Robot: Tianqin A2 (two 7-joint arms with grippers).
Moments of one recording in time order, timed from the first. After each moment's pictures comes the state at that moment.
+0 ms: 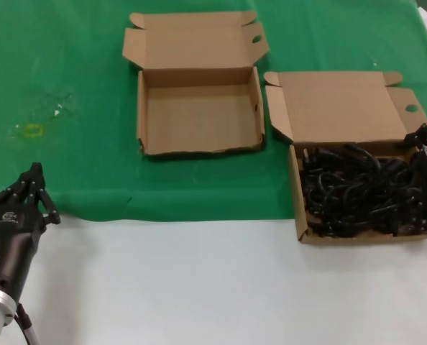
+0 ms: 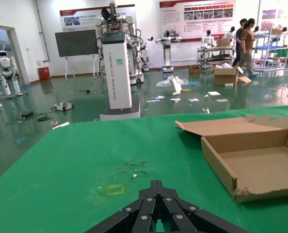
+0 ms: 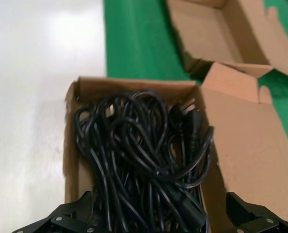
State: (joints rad) left arm 0.00 -0.30 1.60 -1.60 -1.80 0.00 0.00; right arm 0.84 0.84 -2.03 1.05 1.47 -1.08 -0.20
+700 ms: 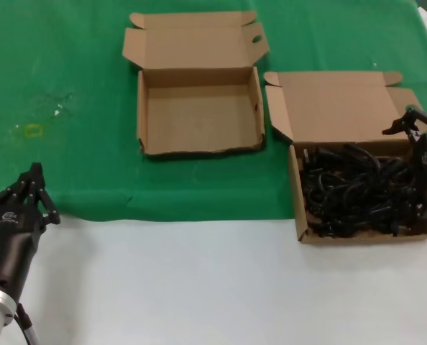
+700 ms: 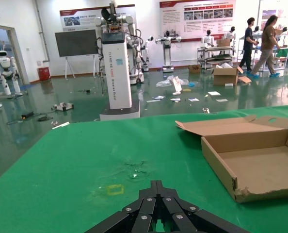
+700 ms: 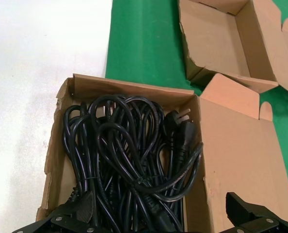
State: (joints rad) left arm 0.00 -0.30 1.60 -1.60 -1.80 0.00 0.00; right arm 0.96 0.77 -2.08 1.00 1.37 -1.14 -0.26
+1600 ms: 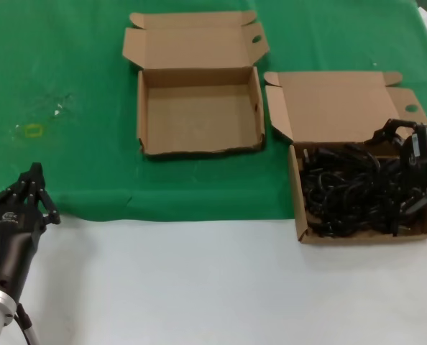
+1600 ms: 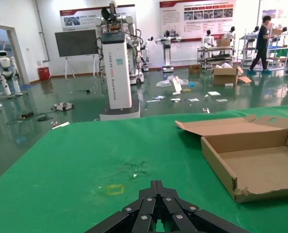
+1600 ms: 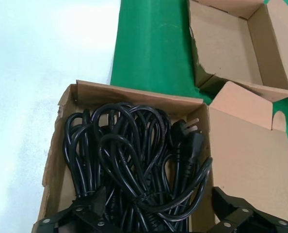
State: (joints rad) left arm 0.00 -0.30 1.60 -1.60 -1.80 0.00 0.00; right arm 1.00 0.72 -2.10 0.95 1.34 -1.16 -0.29
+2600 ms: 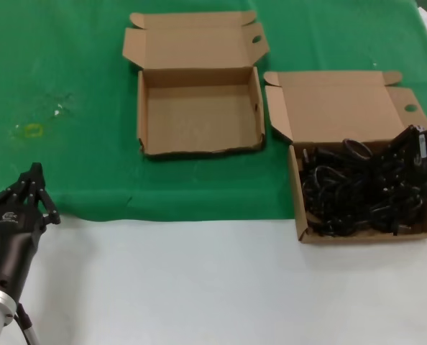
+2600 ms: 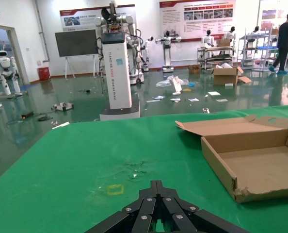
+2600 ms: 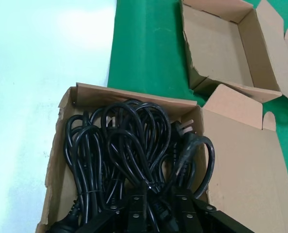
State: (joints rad) left arm 0.00 -0.30 1.60 -1.60 -1.80 0.00 0.00; right arm 0.95 0.76 -2.06 1.02 1.36 -1.14 -0.26
